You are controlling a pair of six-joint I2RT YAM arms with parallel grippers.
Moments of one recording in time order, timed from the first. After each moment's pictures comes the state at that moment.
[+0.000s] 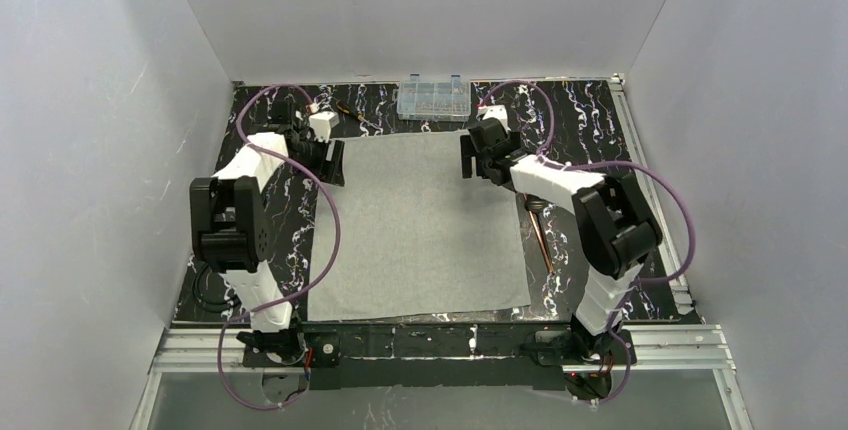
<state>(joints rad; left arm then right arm) 0.00 1.79 1.30 -0.67 0.42 0.26 0.56 1.78 1.16 -0.17 0.41 0.30</state>
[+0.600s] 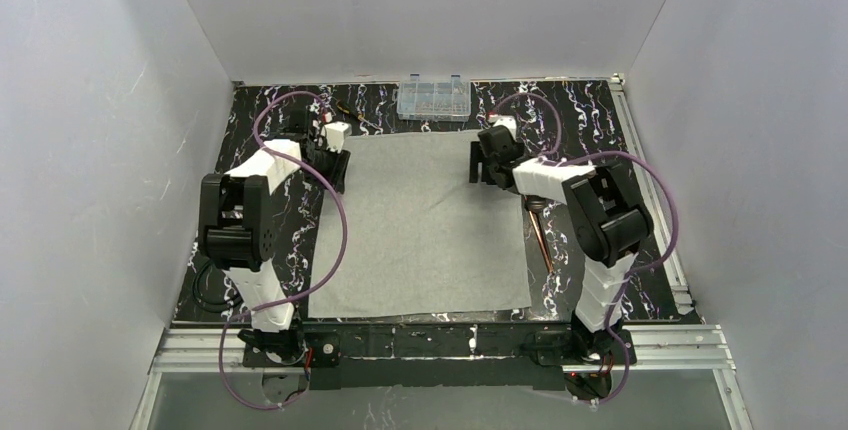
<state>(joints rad) -0.07 1.82 1.23 -0.59 0.28 0.29 0.51 1.92 1.14 -0.07 0.33 0.35</state>
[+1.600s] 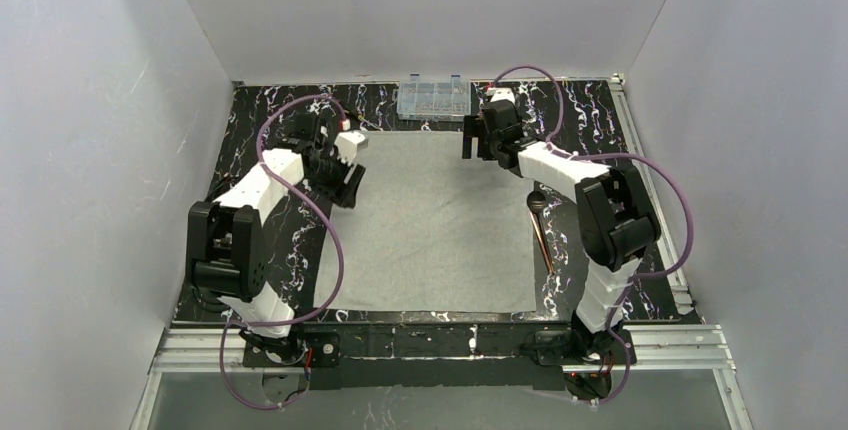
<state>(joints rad) -0.17 1.65 1.21 -0.72 0.33 0.38 0.47 1.83 1.25 -0.11 0.22 0.31</state>
